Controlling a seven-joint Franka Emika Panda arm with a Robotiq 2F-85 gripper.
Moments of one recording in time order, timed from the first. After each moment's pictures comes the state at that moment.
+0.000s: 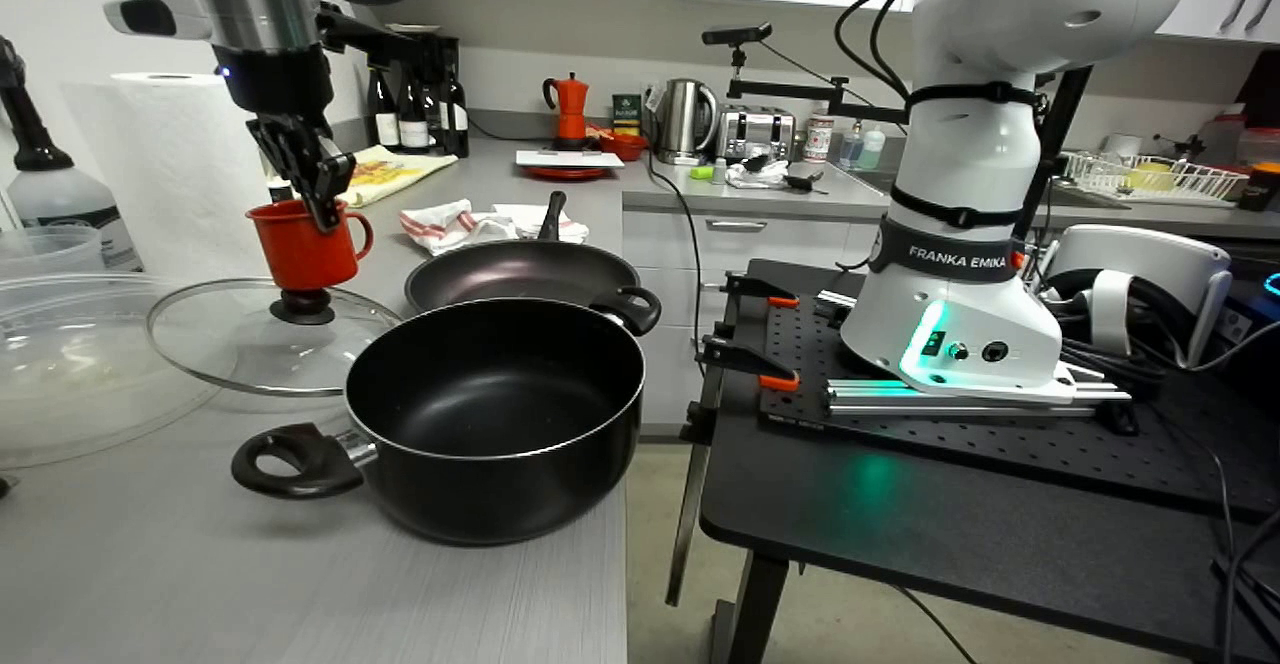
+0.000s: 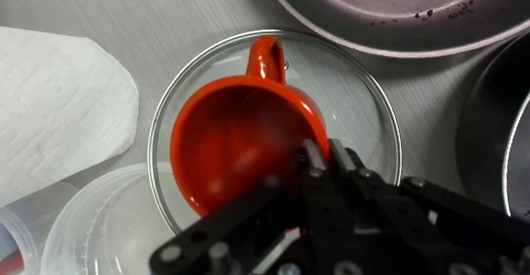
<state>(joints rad) 0.17 0.42 0.12 -1.97 -0.47 2.40 -0.67</state>
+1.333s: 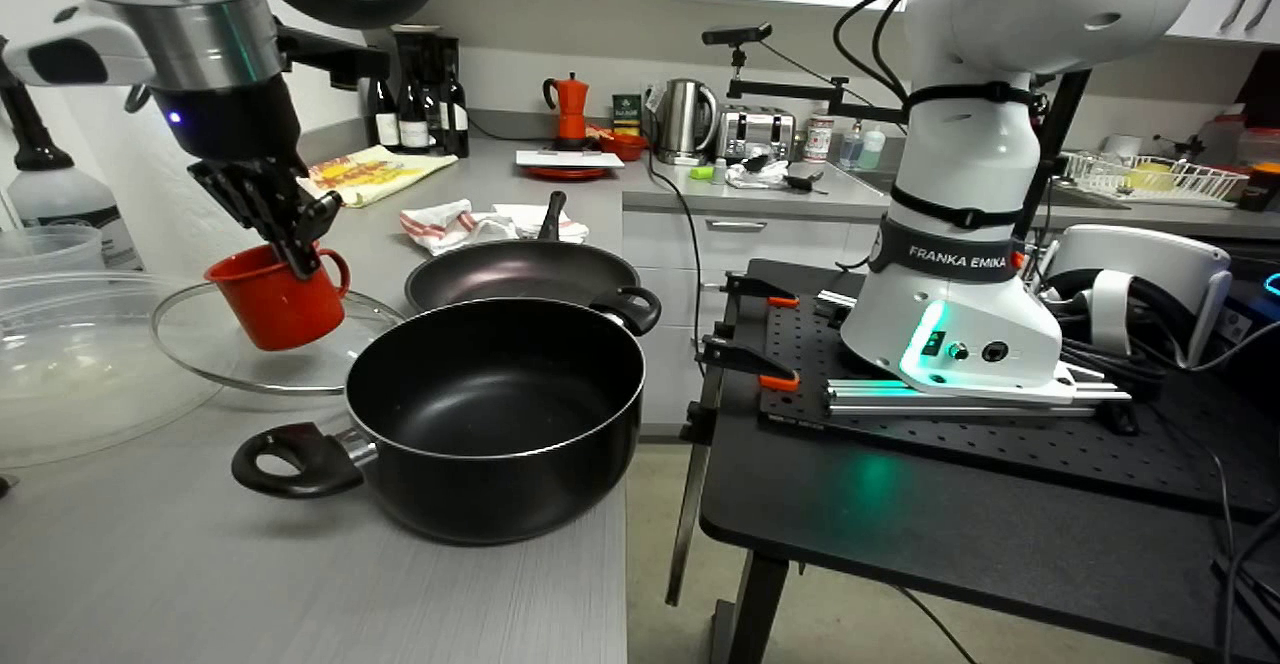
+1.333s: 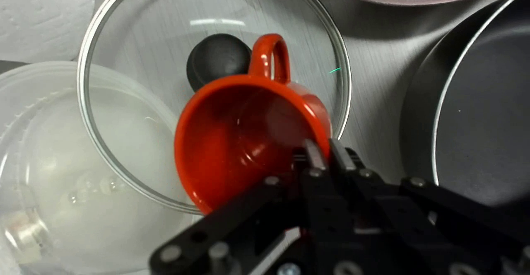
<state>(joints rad) 0.26 0.45 0.18 -1.96 -0.57 2.34 -0.67</state>
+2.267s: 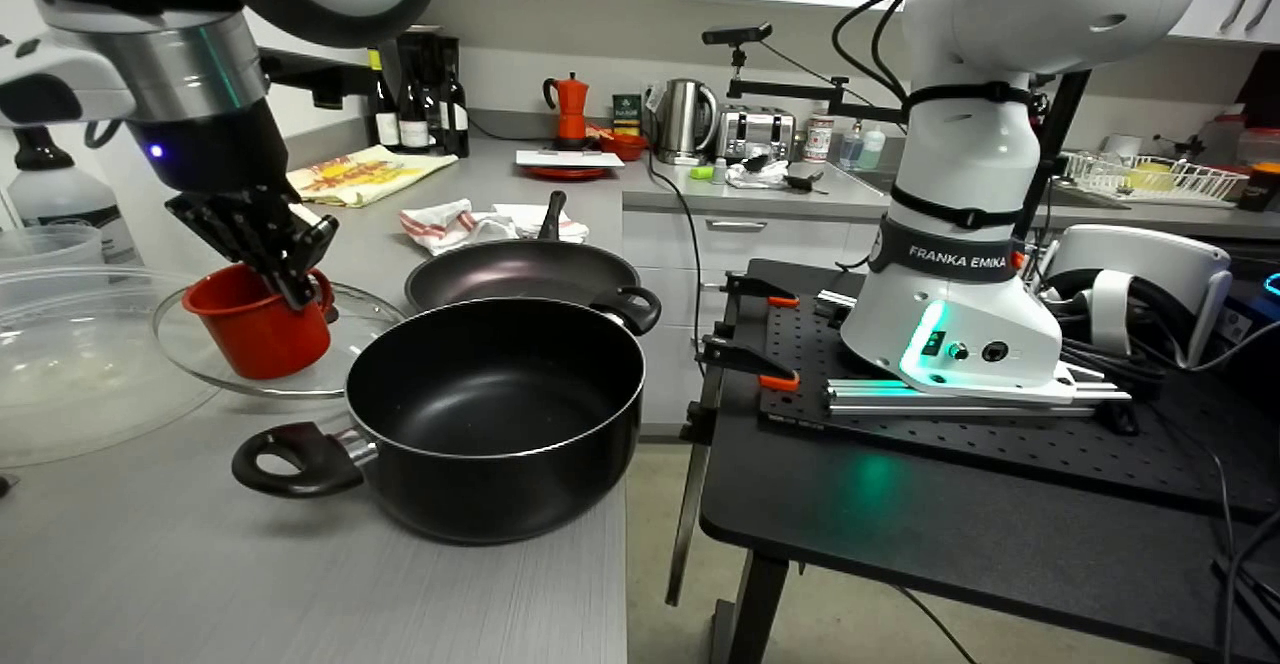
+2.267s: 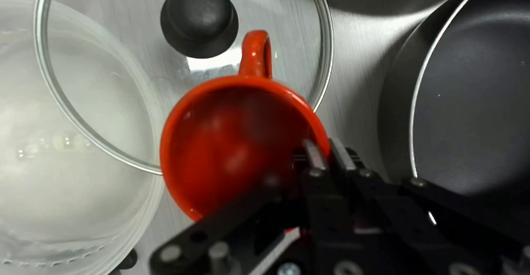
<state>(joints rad) 0.28 0.49 0.22 -1.94 -0.57 2.31 -0.72</state>
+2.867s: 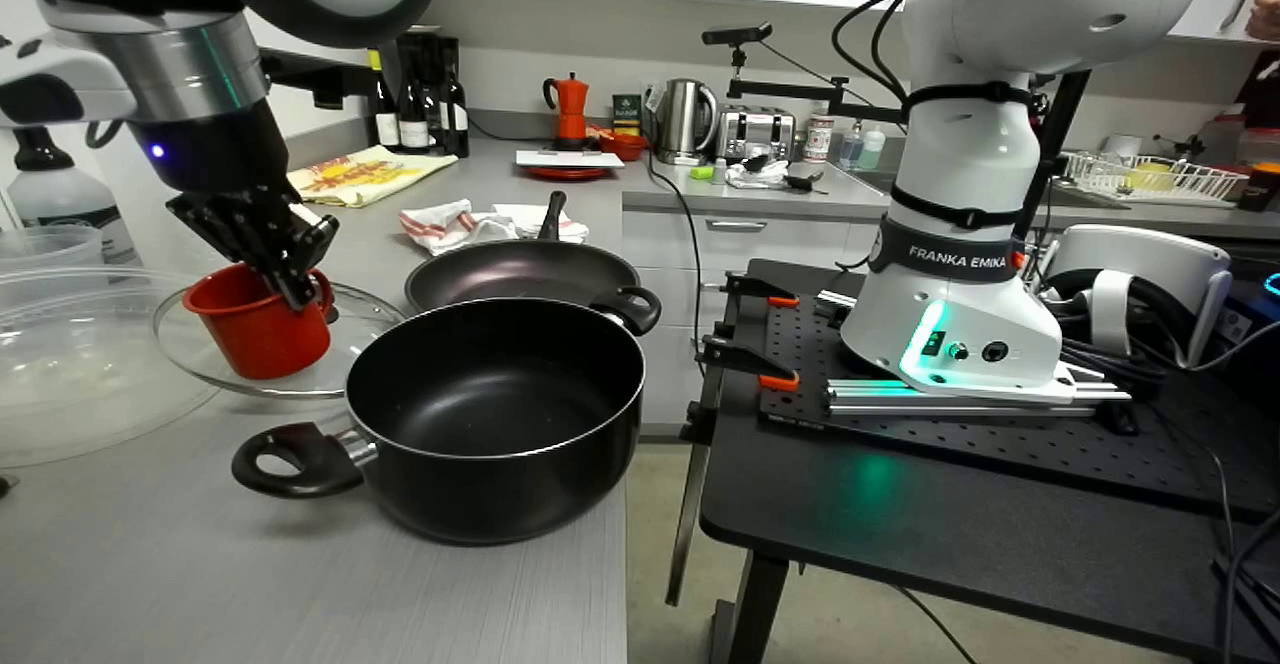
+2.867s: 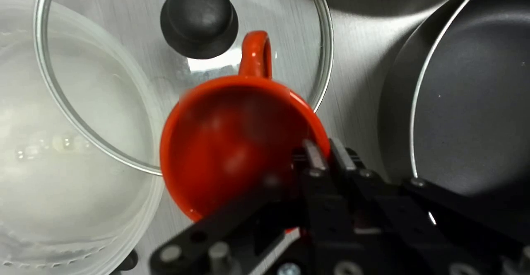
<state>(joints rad) 0.28 0.49 0.22 -1.94 -0.57 2.31 -0.72</state>
